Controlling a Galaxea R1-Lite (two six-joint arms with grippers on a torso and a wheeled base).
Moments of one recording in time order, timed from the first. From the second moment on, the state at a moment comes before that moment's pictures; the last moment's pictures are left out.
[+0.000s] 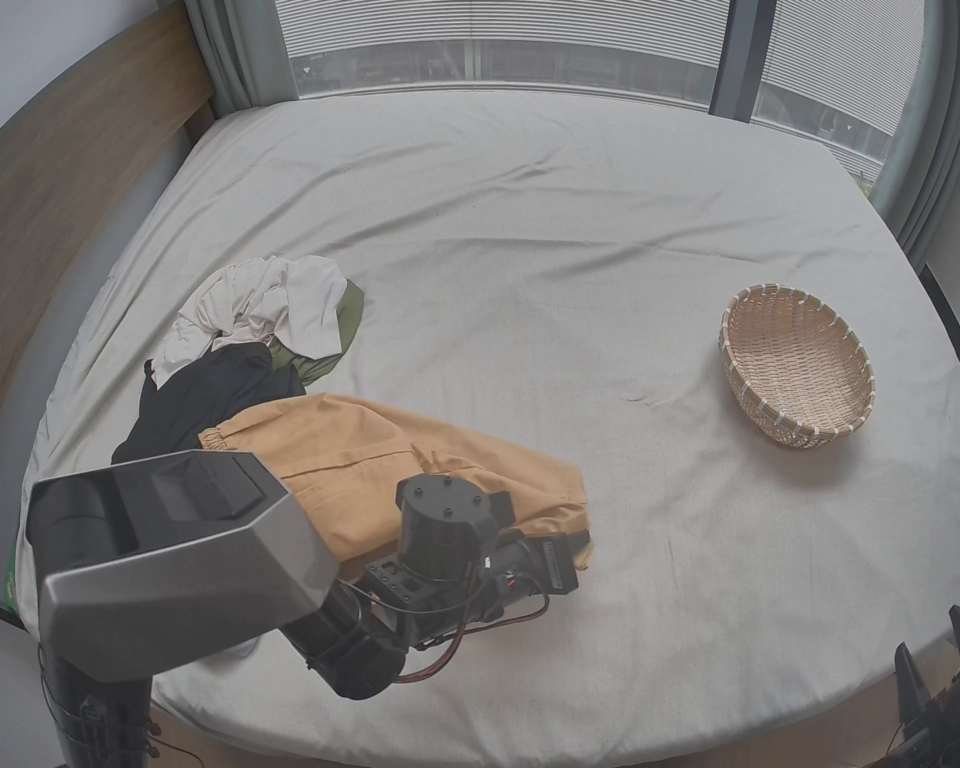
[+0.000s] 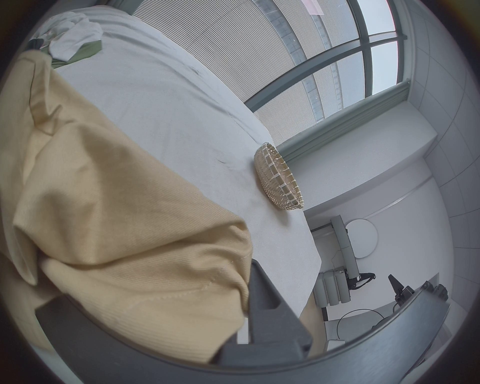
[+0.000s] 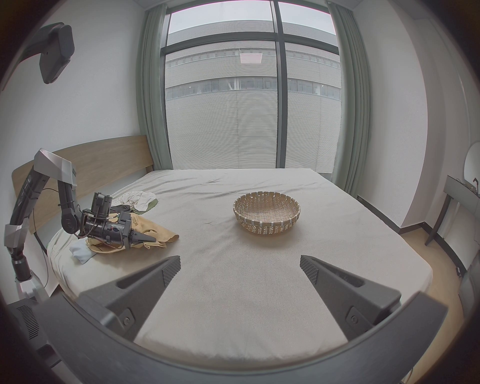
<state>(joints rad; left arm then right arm) -0.78 2.29 -0.93 -1.09 -0.15 -0.62 0.01 0.02 -0.02 0.00 0.02 0.00</state>
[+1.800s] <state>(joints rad) -0.84 2.15 -0.85 -1.07 -0.11 -0.64 0.01 0.02 -0.02 0.00 0.02 0.00</state>
